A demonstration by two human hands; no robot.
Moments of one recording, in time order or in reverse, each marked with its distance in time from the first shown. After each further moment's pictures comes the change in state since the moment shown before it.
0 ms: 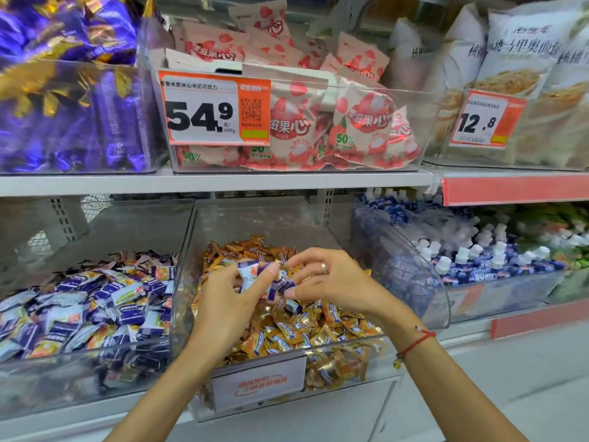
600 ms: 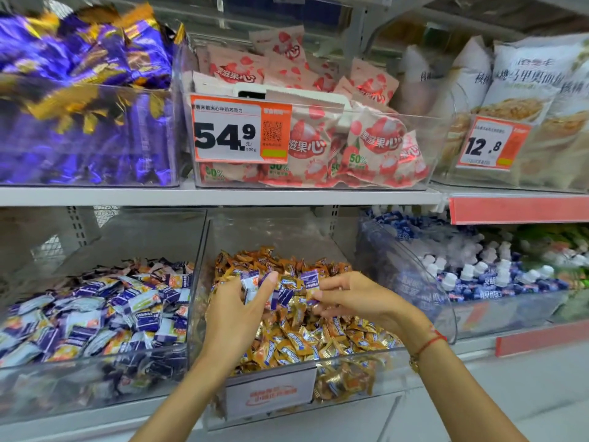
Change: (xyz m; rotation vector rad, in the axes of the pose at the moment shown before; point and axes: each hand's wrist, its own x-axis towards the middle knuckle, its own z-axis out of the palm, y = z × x) left_hand 0.004 -0.014 -0.006 0.014 0.078 -0.110; right_hand 0.013 0.020 -0.015 0.078 -0.122 0.207
